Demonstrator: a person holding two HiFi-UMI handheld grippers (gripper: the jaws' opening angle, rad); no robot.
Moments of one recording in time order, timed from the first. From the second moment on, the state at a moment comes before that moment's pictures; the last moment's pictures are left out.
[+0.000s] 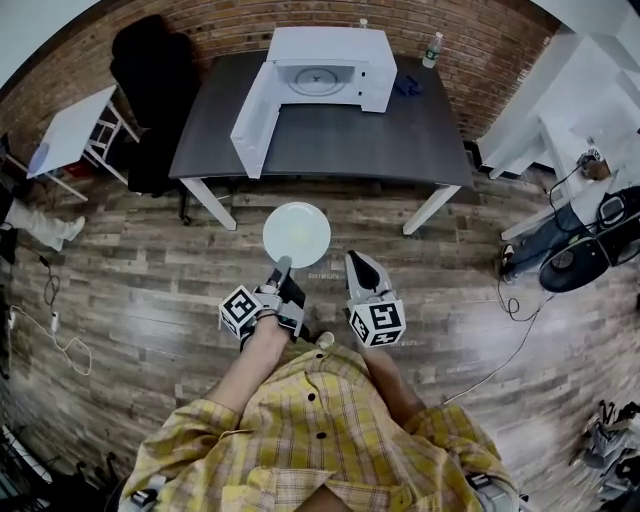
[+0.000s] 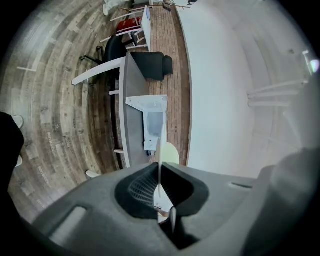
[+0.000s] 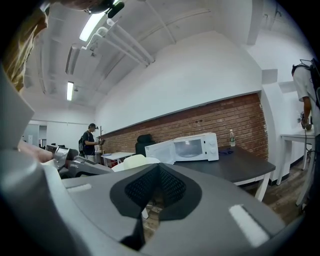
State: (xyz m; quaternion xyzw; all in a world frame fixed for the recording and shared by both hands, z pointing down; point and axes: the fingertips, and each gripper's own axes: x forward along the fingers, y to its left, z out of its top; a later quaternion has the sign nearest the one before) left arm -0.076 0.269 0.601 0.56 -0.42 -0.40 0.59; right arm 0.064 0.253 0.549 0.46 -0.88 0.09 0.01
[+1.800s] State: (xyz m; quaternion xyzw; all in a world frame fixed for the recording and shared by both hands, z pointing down) left arm -0.091 -0.009 0.605 0.57 -0.41 -0.37 0.61; right arm 0.037 -0.031 0.538 0.48 -0.87 0.10 0.02
